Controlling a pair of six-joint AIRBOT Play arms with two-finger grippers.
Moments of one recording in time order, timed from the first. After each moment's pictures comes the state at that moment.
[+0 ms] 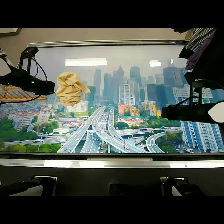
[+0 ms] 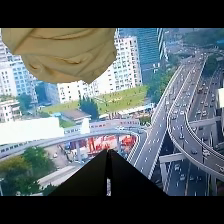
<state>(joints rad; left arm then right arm) -0.08 -1.38 1.60 1.38 -1.41 -1.49 0.02 -0.88 1.00 -1.27 1.18 1.46</state>
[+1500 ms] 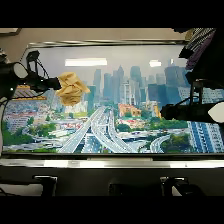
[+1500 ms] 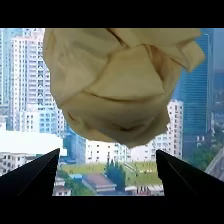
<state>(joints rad) -0.02 -1.60 1.60 1.47 -1.11 -1.62 0.02 -0.88 1.00 -1.26 1.17 1.50</state>
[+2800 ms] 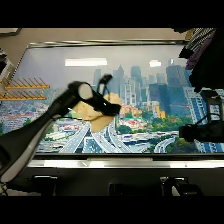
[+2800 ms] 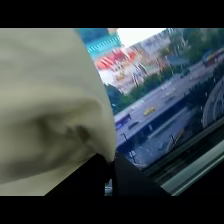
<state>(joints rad) -0.70 -1.69 1.60 1.12 -1.15 -1.75 0.02 -0.68 1.00 -1.63 1.59 1.65</state>
